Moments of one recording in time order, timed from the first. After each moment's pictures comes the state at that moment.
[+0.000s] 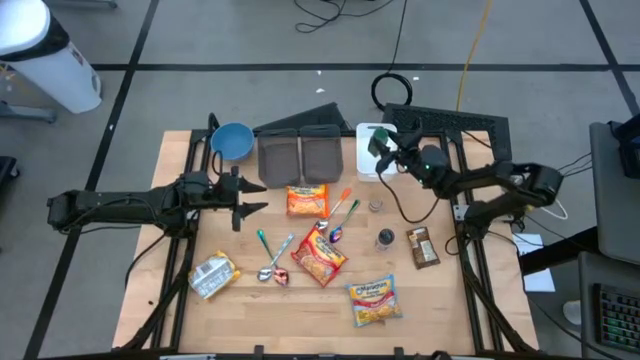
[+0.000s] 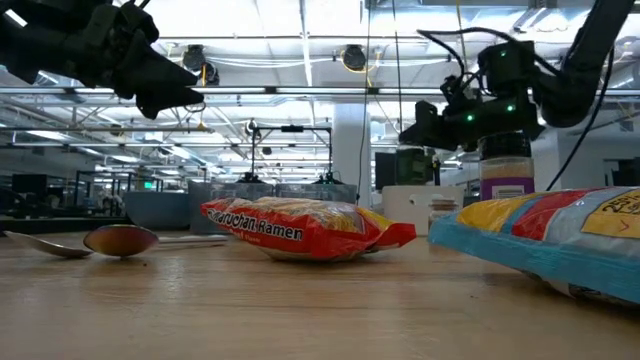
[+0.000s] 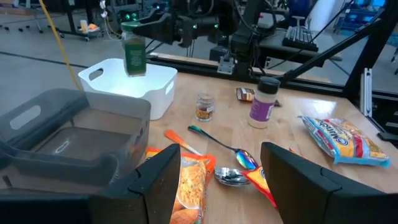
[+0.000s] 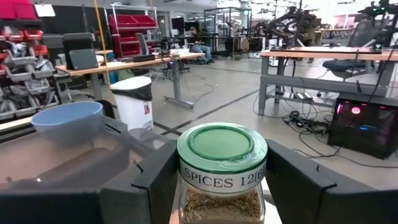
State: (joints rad) left arm 0.18 0.60 0.26 0.17 0.06 -0.09; right arm -0.60 1.43 0.35 1.12 0.24 0.05
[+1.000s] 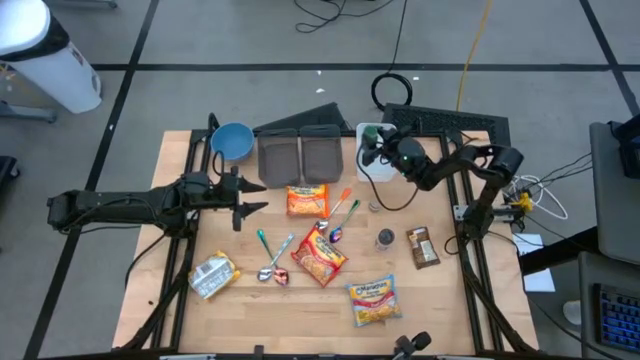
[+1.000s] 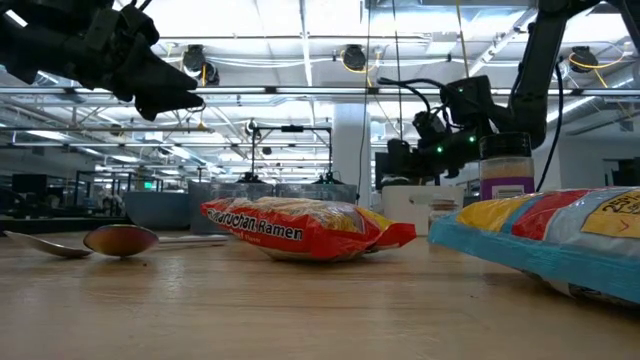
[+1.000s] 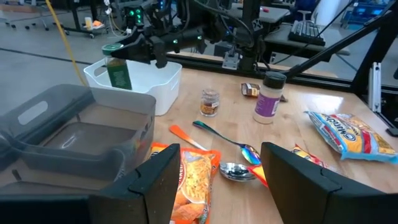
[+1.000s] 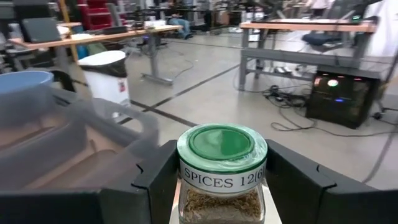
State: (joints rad) left arm 0.18 0.60 0.26 0.15 0.04 -0.08; right arm -0.64 1.76 0.51 1.18 0.30 0.07
